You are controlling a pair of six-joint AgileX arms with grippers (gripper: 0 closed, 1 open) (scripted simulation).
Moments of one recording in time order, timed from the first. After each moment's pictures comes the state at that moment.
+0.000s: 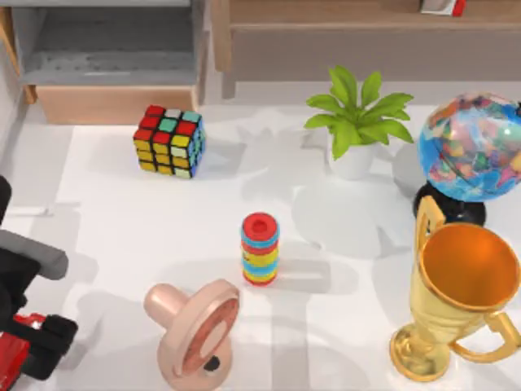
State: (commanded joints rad) left arm -0.05 1.49 0.63 -0.71 0.00 0.34; right arm 0.00 0.00 0.00 0.00 0.00 0.00
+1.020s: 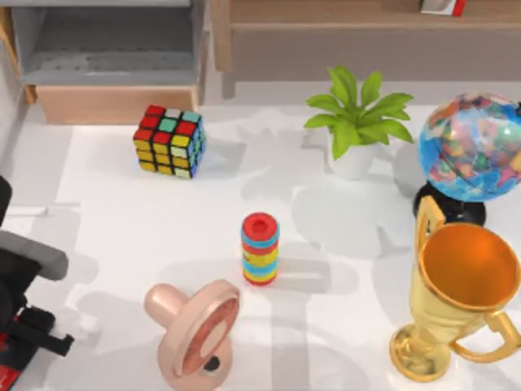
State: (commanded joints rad) left arm -0.05 1.49 0.63 -0.71 0.00 0.34; right arm 0.00 0.00 0.00 0.00 0.00 0.00
